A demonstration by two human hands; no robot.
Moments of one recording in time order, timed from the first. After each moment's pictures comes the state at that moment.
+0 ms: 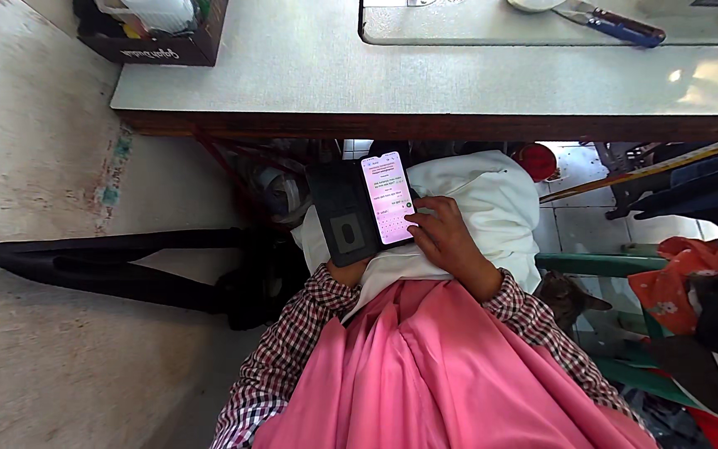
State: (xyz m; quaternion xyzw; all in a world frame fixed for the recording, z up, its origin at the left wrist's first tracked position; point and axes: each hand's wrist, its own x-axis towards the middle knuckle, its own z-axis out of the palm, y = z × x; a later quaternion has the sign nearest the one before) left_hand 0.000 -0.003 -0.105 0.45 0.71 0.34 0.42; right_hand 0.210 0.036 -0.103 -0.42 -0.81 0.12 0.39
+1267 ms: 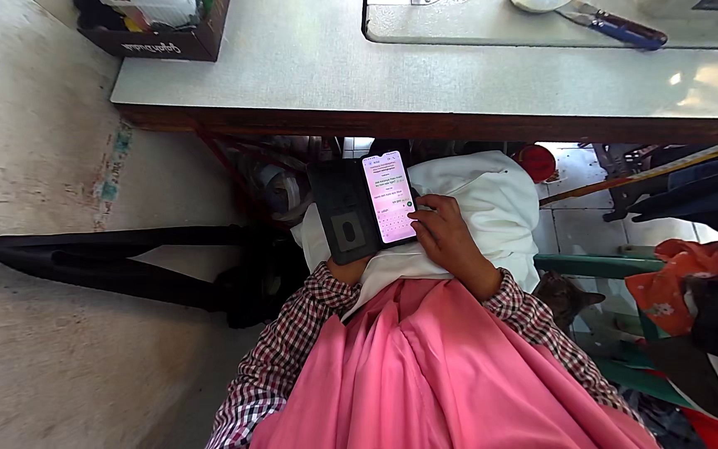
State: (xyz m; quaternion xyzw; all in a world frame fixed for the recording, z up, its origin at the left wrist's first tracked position) left_hand -0.001 -0.003 -0.107 0.44 0.71 0.34 0.44; right_hand 0.208 0.036 -0.103 -0.43 -0.80 0.13 0.40
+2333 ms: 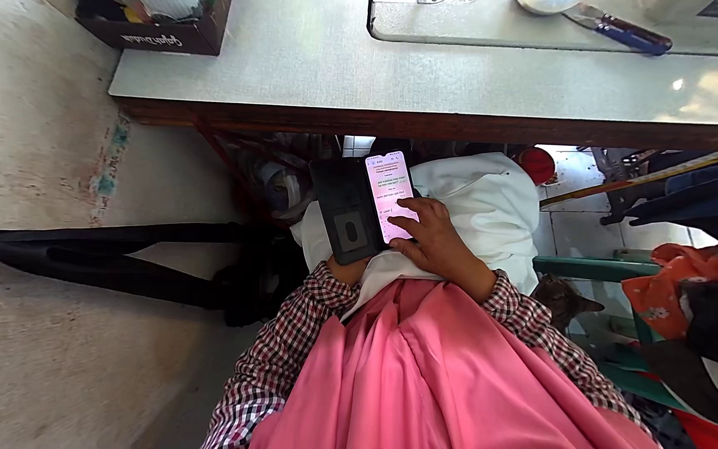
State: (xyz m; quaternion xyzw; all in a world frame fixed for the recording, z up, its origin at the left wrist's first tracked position) left_hand 0.006 -0.005 -0.099 0.39 0.72 0.37 0.44; right_hand 0.192 0.038 -0.095 -0.39 -0.85 0.12 0.32
